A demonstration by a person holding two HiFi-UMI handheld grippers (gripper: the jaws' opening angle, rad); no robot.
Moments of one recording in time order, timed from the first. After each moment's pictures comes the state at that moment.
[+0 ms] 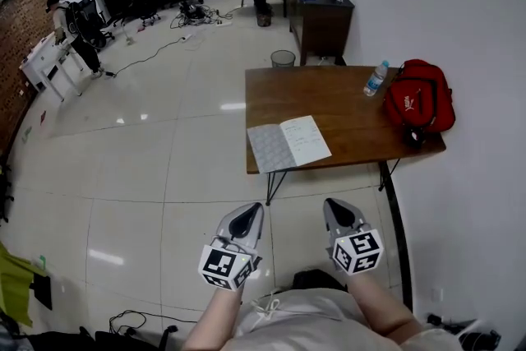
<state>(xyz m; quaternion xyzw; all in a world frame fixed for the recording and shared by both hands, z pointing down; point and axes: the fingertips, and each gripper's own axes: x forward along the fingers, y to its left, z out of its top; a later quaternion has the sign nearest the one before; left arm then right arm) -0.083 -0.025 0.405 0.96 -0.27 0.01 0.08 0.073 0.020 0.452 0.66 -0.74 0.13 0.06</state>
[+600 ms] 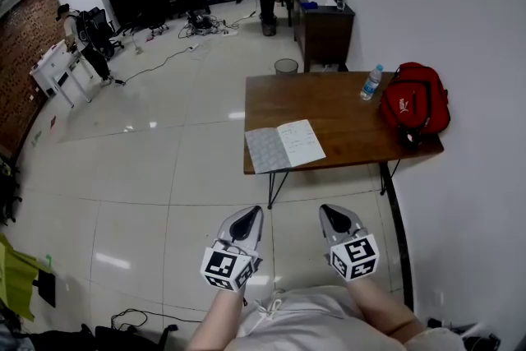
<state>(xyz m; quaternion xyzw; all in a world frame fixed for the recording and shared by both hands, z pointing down) -0.067 0.017 0.394 0.96 -0.29 0.01 0.06 0.074 0.064 0.433 0.63 -0.77 0.09 0.07</state>
